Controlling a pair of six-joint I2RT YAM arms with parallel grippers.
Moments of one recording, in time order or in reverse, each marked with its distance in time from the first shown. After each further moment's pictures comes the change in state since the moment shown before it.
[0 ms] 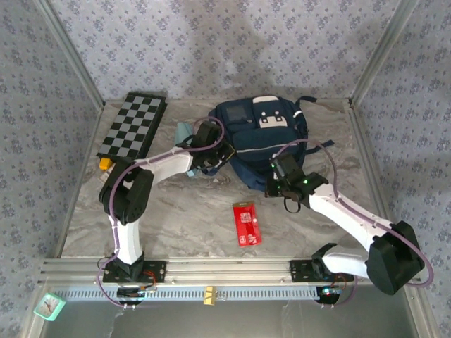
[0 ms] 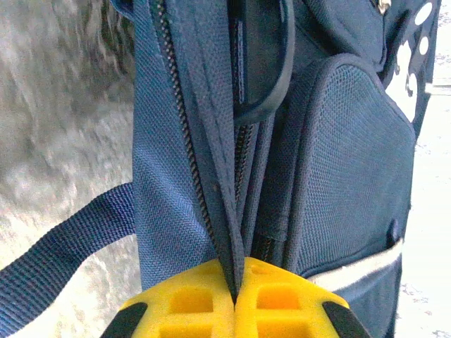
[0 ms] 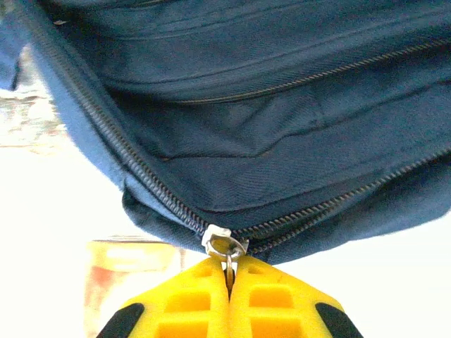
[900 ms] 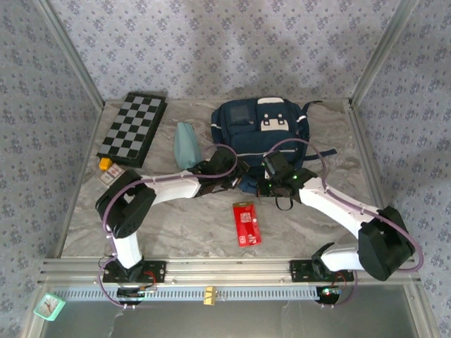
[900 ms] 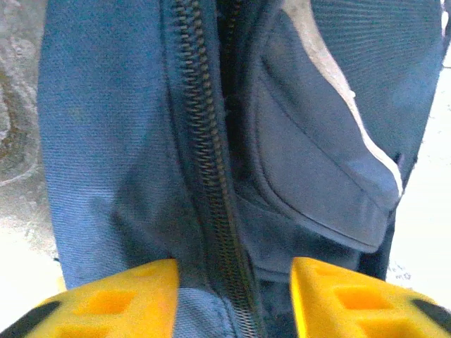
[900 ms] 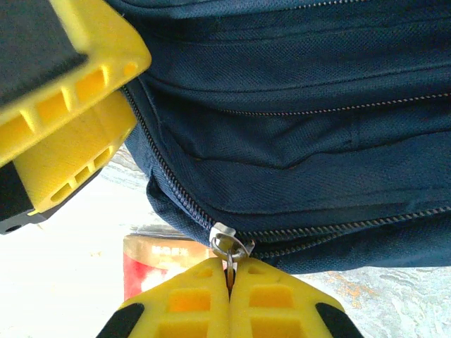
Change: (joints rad) left arm -0.242 -0.106 -0.249 0.190 -0.172 -0.309; right arm 0.032 0.111 0.042 0.024 -0.066 0.043
